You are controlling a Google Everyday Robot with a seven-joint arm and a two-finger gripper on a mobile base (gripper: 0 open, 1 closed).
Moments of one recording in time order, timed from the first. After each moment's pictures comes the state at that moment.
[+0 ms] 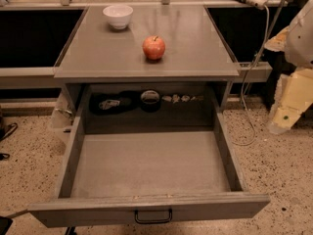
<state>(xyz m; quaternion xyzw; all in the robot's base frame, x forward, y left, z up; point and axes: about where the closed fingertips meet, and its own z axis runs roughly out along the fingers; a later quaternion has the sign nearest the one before) 0.438 -0.217 0.976 -0.60 0.78 -0.03 0.16</state>
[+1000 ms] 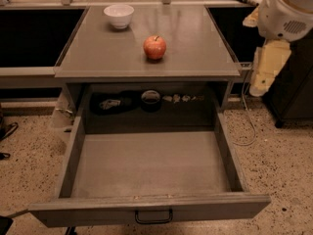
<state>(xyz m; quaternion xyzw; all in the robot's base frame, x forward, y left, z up) 0.533 -0.221 0.976 -0.65 0.74 -0.08 0.17</state>
